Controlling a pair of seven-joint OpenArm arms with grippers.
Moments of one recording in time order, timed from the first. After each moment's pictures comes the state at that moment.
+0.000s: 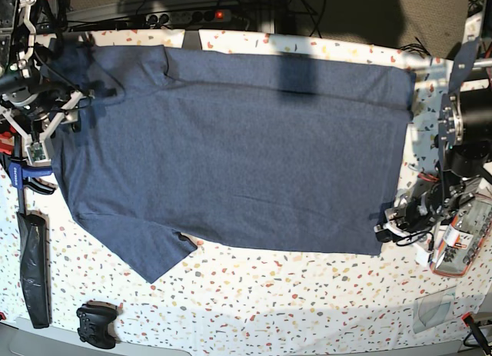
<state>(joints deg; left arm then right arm) -46.8 -16.2 -0.1 5.2 -18.4 -35.3 11.5 -21.9 30.5 21.1 108.2 20.5 16.1 -49.7</state>
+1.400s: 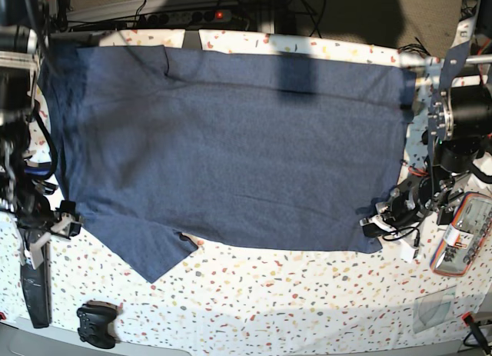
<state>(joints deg) -45.6 -14.5 -0.1 5.2 -18.4 -38.4 9.4 27.2 34.4 1.2 60.0 31.8 20.6 -47.3</state>
